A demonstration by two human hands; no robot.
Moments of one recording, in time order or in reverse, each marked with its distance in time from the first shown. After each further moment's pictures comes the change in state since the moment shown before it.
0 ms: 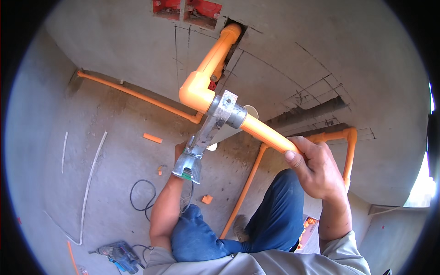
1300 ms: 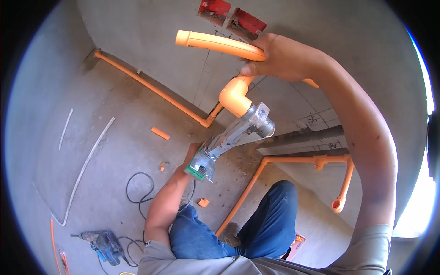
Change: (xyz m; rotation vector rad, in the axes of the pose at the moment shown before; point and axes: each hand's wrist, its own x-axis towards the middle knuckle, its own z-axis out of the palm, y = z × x) left_hand 0.010 -0.019 -0.004 -0.223 -0.195 -0.027; right_hand 0.205 -0.123 -0.028 -0.596 -0.353 -0.307
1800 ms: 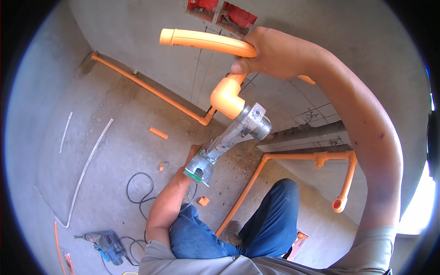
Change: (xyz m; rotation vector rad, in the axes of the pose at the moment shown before) left_hand -0.005 -0.024 0.010 -0.060 0.047 0.100; right_hand -0.006 -0.001 0.005 0.030 0.028 -0.020
